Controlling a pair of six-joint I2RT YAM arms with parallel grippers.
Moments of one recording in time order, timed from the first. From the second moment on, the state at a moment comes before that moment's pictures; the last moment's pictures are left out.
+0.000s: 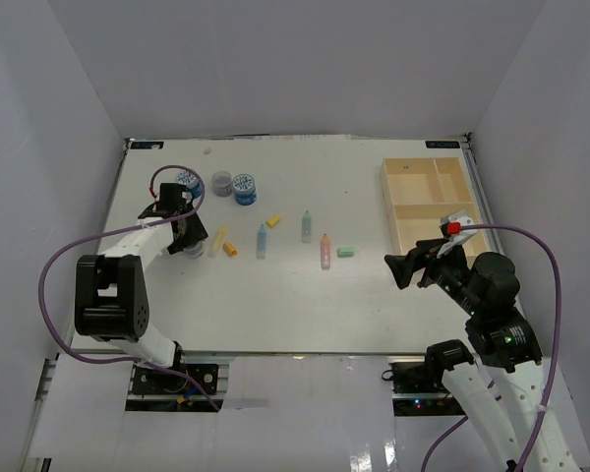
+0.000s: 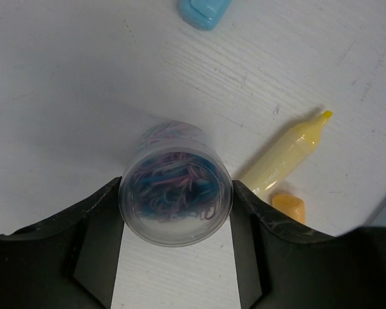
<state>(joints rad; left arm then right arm) -0.04 1.57 0.95 -0.40 -0.16 -0.47 0.30 0.40 0.70 -0.50 -0.28 0.08</state>
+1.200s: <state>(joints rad) -0.86 1.82 1.27 -0.47 -0.12 -0.51 0.30 0.38 0.66 -0.53 -0.10 0.15</state>
